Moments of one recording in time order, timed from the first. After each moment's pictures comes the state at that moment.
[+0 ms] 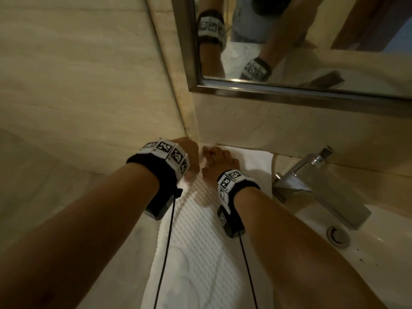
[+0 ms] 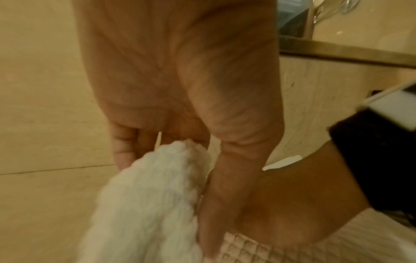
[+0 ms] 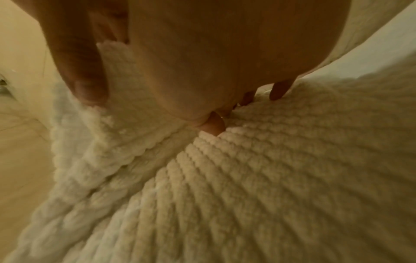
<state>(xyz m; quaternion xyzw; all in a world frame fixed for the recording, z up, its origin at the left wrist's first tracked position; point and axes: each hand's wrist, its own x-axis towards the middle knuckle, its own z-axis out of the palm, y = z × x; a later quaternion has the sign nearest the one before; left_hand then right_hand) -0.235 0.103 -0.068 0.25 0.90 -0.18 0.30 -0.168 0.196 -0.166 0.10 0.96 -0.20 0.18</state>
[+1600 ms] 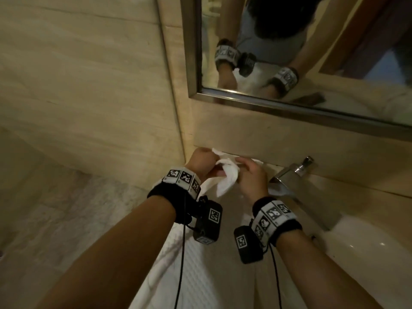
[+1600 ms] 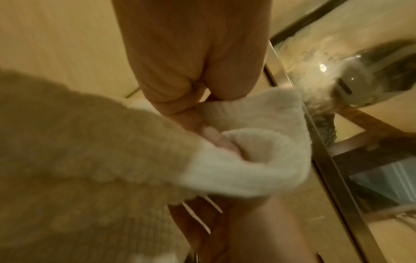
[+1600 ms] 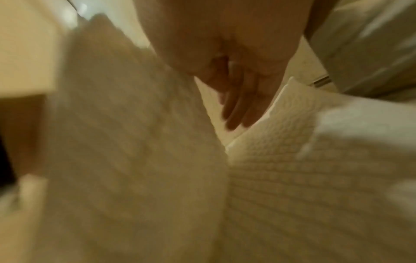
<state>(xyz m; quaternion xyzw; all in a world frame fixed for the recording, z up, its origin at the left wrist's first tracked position) -0.168 0.135 -0.079 -0.07 0.68 0.64 0.34 -0.100 0.244 -0.134 0.32 0.76 -0.56 -0.09</state>
